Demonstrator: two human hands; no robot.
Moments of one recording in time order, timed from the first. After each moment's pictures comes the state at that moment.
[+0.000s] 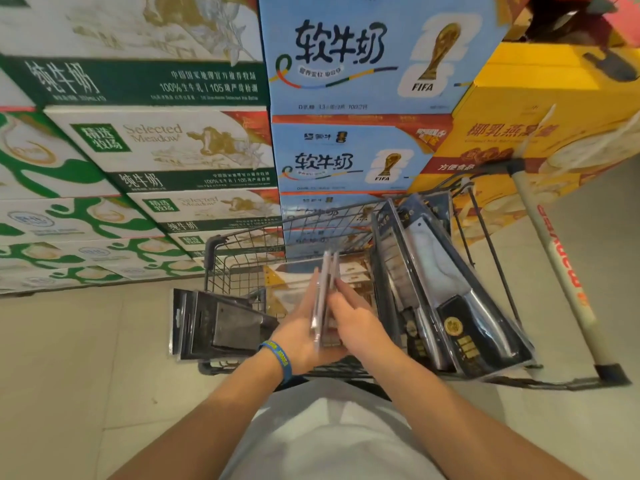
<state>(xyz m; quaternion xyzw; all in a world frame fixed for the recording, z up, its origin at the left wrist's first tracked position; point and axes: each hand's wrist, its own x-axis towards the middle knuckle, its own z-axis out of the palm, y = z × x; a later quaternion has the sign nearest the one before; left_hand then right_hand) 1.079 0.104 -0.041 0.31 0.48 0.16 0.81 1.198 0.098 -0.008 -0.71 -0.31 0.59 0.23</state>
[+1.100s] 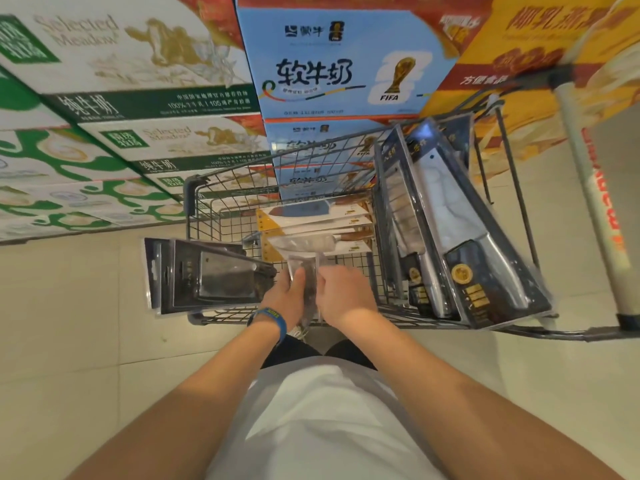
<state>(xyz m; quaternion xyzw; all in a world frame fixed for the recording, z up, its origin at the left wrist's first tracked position) 1.075 0.082 -0.121 0.45 0.70 -0.02 0.56 1.196 0.078 -0.062 -0.71 -0.59 0.37 -0.02</state>
